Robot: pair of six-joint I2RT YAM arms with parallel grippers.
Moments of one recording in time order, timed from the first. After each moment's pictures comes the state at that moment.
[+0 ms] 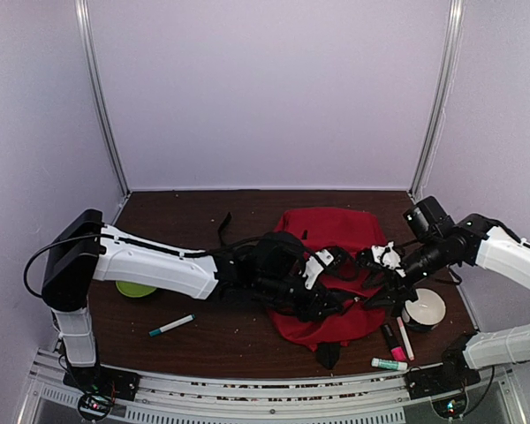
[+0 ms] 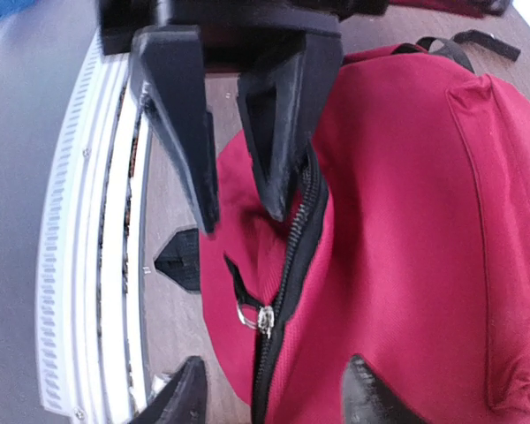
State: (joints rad) left arm -1.21 1.94 1.31 0.11 0.29 -0.26; right arm 0.50 1.08 0.86 -0.87 -0.63 -0.83
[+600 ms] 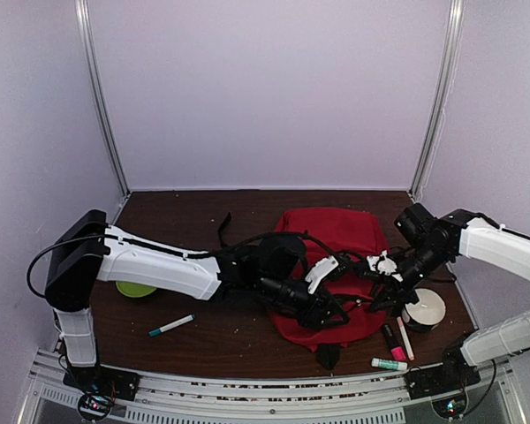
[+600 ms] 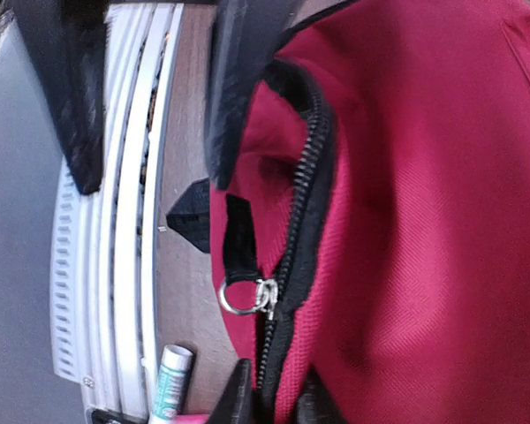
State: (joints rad) left arm -1.21 1.95 1.32 0.14 0.48 -0.28; right arm 0.44 1.23 0.88 -0.99 -0.63 -0.97
